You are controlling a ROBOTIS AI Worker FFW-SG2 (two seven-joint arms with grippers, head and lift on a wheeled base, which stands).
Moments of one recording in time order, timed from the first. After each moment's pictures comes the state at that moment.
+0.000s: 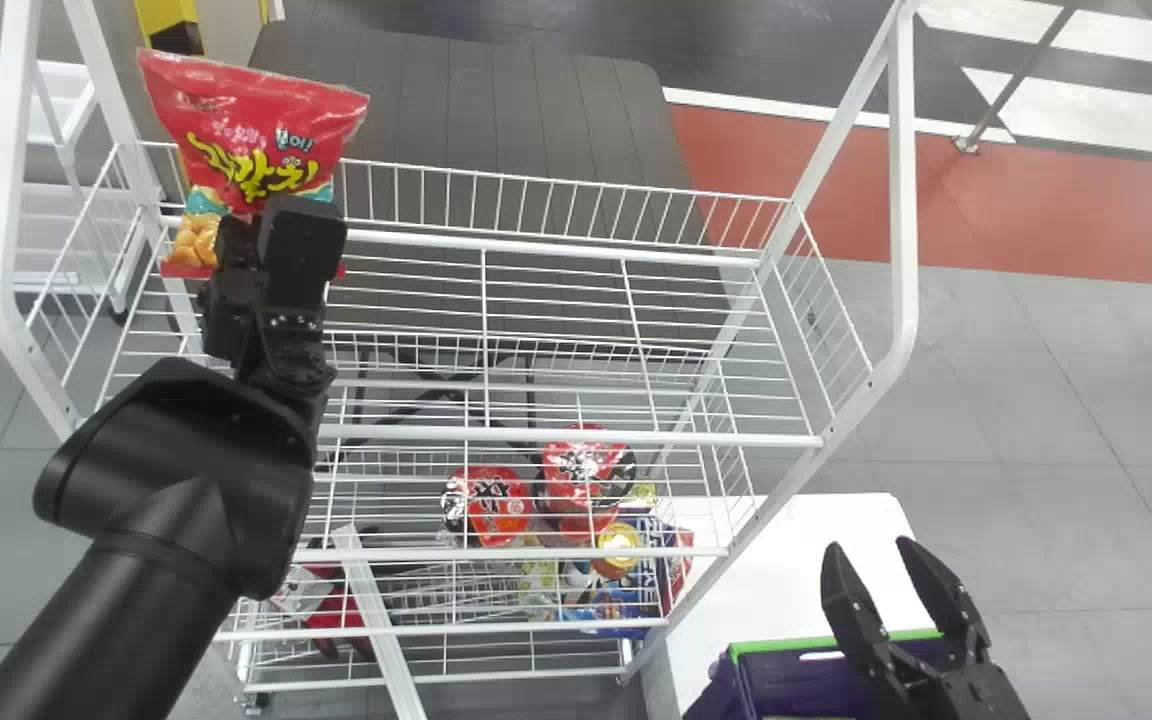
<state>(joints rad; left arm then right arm) -0.23 0.00 -0.37 -1.29 -0.11 0.29 0.60 0.64 -0.04 -0.35 -1.60 -0.60 -0.40 0.74</state>
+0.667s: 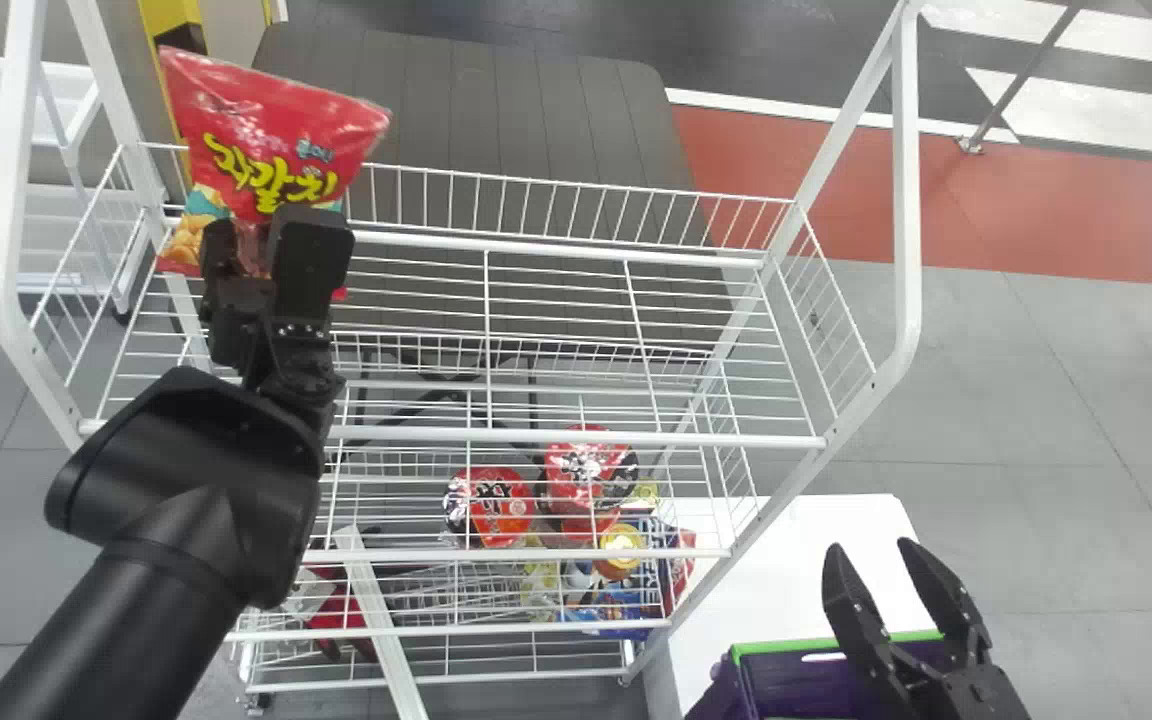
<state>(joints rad) -0.22 0.00 -0.38 -1.28 -0.10 0.27 0.61 0.63 -0.04 -0.35 -1.59 -0.60 -0.40 0.75</state>
